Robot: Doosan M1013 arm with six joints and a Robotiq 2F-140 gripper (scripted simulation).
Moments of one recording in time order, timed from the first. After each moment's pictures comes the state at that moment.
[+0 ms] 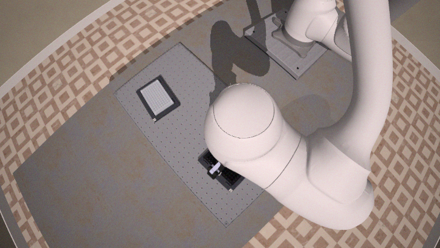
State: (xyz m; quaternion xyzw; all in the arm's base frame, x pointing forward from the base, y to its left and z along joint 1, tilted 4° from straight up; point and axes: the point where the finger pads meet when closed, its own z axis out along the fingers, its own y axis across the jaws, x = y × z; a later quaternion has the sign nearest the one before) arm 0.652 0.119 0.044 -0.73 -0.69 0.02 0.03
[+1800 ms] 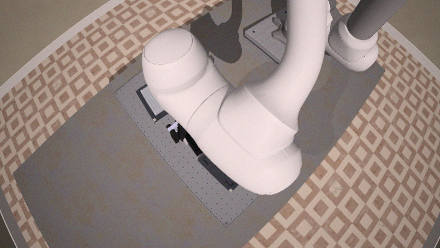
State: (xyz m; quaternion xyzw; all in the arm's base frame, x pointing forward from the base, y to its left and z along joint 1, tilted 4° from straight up) arm 0.646 -0.016 0.043 -0.78 -0.63 0.02 0.03
